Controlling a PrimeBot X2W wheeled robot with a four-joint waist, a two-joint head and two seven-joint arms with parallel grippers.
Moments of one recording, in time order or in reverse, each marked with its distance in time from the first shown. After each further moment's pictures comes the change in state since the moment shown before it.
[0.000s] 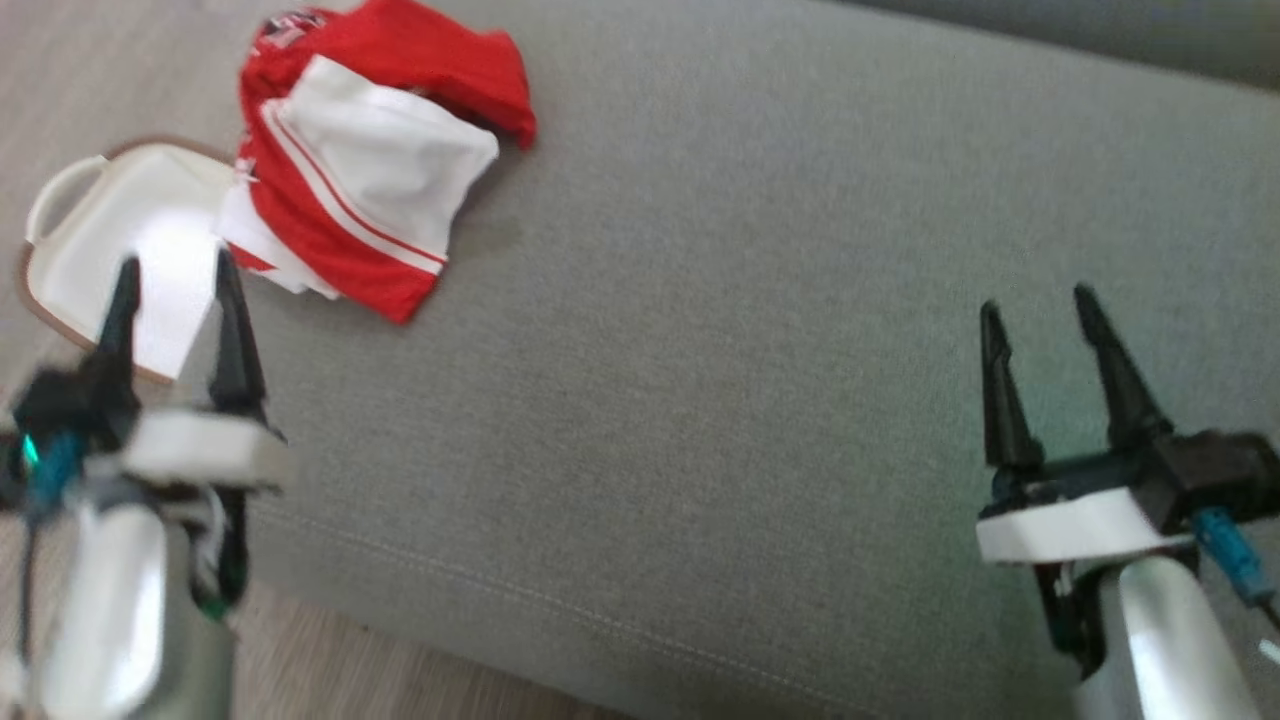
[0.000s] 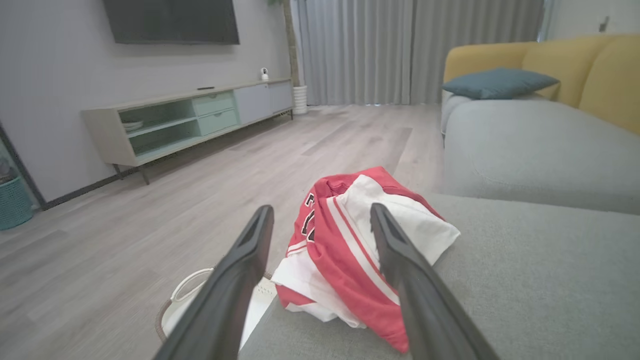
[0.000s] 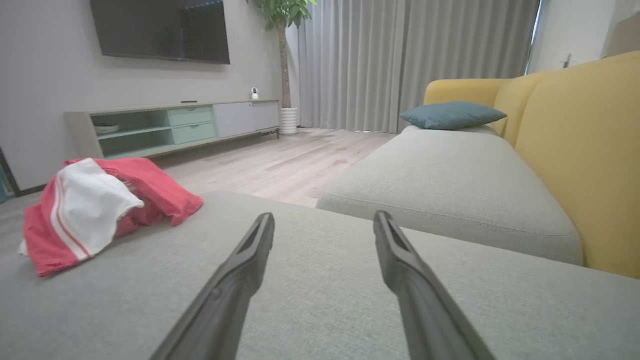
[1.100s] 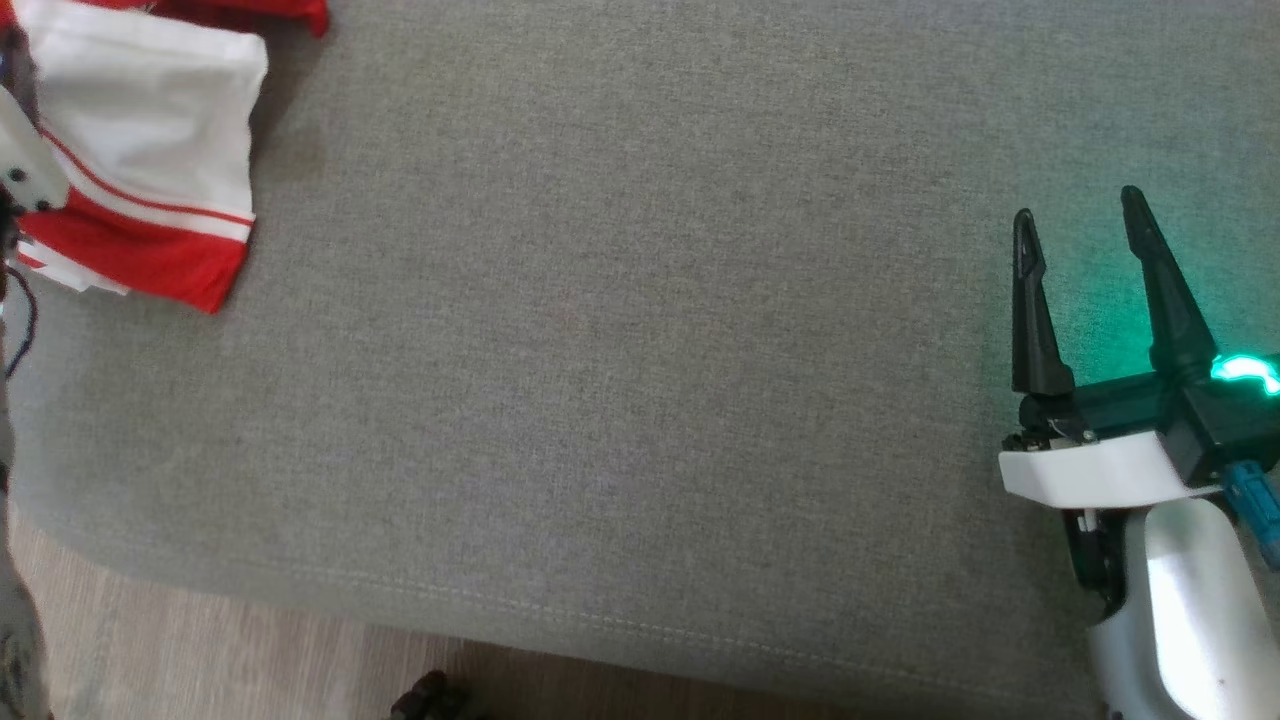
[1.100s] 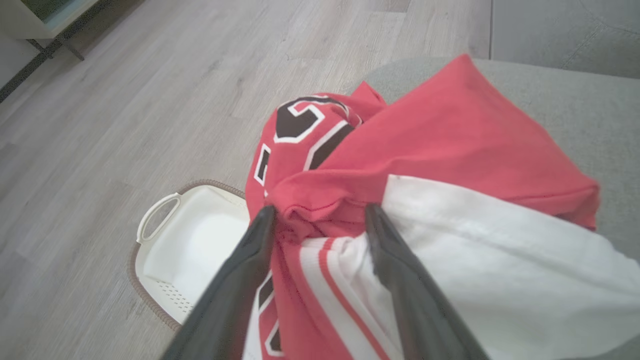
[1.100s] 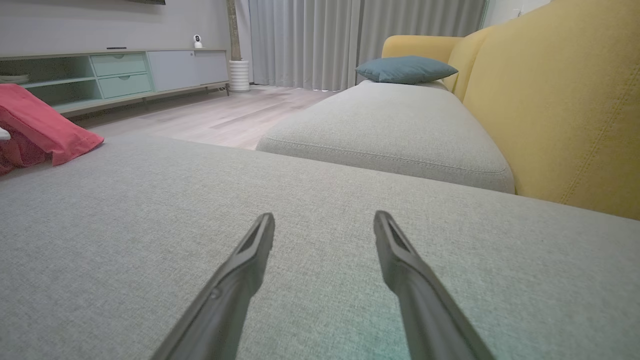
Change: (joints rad) left arm -0.833 0.232 -0.046 0.914 -0.074 -0.153 0.308; right arm -0.095 -0.003 -0.037 -0.087 -0.114 0.000 -0.003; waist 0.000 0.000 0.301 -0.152
